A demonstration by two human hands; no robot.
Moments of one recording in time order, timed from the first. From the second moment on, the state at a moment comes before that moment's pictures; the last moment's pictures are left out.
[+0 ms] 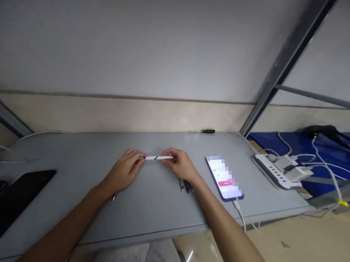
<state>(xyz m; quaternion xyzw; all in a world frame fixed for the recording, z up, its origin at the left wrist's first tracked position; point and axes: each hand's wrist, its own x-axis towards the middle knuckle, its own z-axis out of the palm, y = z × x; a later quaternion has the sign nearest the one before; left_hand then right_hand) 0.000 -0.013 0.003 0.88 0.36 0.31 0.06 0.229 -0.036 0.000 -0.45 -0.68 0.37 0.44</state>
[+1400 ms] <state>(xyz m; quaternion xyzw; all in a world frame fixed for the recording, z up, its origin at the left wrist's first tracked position) 0.001 -0.014 0.003 0.87 0.37 0.30 0.10 0.224 -0.039 -0.001 -0.50 -0.67 0.31 0.44</state>
